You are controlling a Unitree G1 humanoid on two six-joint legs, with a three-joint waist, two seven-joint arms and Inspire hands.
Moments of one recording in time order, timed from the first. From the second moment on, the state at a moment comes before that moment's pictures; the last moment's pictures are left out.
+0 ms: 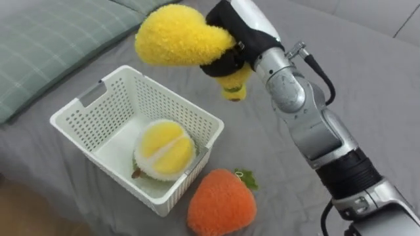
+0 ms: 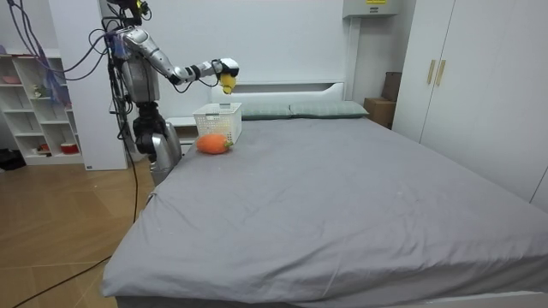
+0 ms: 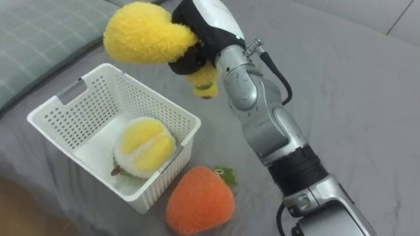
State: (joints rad) left arm 0.14 0.22 0.02 1.04 -0.07 0.07 0.03; right arm -0.64 -0.26 0.41 0.20 -0.44 0.15 0.07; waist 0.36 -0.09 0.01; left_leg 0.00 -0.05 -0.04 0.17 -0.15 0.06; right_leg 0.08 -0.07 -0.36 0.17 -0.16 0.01
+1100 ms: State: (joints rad) left arm 0.22 0.23 0.02 0.98 0.03 0.19 0.04; right arm -0.69 -0.18 0.48 0.46 -0.48 0.20 0.09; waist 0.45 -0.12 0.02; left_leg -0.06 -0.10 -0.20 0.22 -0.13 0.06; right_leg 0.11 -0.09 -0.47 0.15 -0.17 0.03
